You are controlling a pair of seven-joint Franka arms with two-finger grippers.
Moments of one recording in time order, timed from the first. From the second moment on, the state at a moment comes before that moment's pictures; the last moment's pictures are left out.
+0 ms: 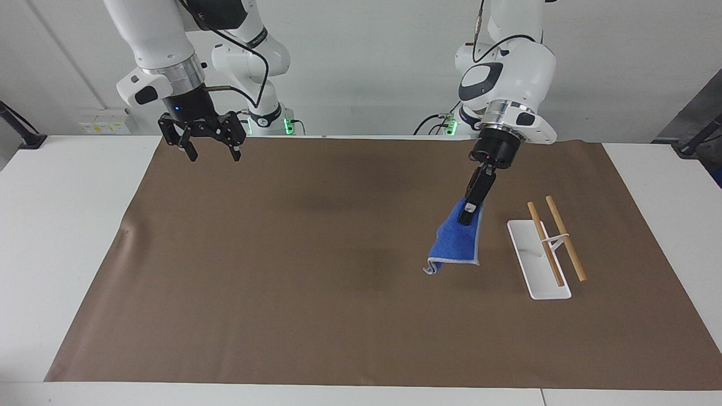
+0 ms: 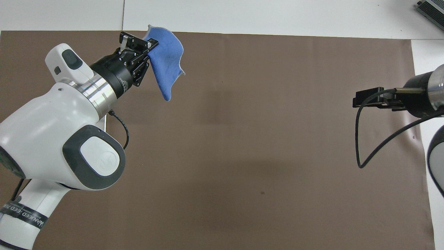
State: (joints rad) left arm -0.43 0.04 -0.03 -1.95 -0.76 3.01 -0.85; right arm 0.01 -0.03 0.04 -1.58 0.06 1.66 0.15
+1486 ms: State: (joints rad) left arm -0.21 -0.03 -0.02 -2.11 -0.76 2.93 -0.68; right arm 0.13 -0.05 -0.14 -1.55 0.01 1.53 0.12
